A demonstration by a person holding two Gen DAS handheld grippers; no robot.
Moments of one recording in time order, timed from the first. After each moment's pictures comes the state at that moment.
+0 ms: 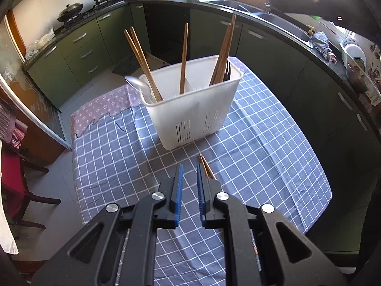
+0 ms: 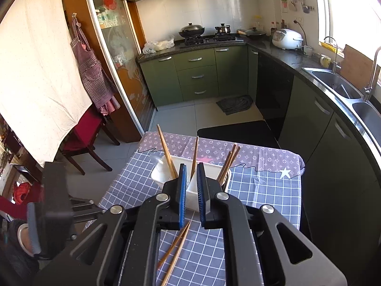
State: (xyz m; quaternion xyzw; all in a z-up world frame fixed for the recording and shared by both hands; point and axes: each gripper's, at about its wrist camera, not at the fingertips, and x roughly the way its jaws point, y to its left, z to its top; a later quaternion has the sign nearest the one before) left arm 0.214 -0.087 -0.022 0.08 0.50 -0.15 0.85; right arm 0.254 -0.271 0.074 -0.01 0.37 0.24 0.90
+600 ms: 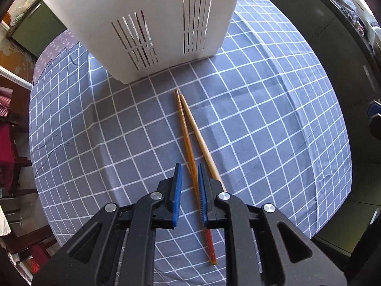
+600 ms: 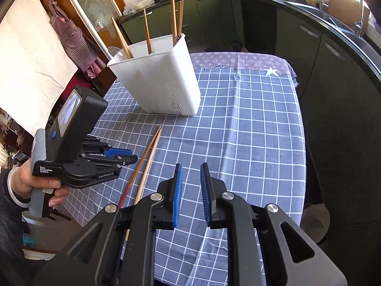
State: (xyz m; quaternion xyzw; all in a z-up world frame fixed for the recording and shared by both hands) left arm 0.239 -0.137 -0.152 0.09 0.64 -0.11 0.76; right arm 0.192 -0.359 -0.083 0.02 0.50 0.21 0.84
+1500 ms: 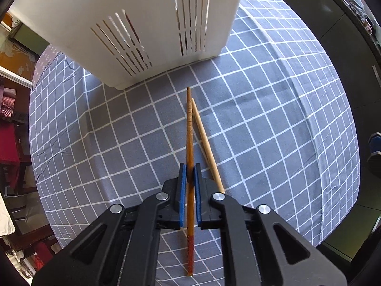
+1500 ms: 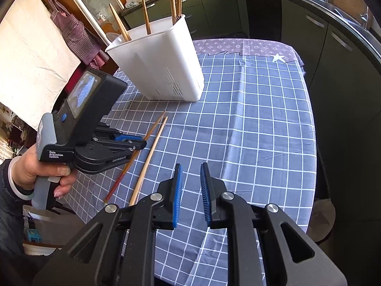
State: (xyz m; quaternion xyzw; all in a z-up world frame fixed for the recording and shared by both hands) left arm 0.256 -0.152 -0.157 0.10 0.64 -0.10 0.75; right arm 0.197 -0.353 -0.100 0.02 0.52 0.23 0.82
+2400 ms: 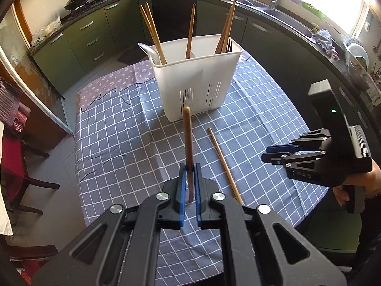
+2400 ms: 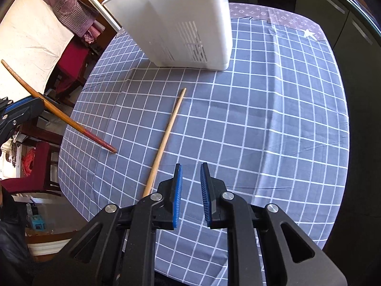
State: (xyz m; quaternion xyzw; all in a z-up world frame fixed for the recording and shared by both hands) left arm 0.174 -0.064 -0.031 0.07 0.51 -0.14 0.85; right arm 0.217 -0.282 -0.142 -0.01 0.60 0.23 0.76
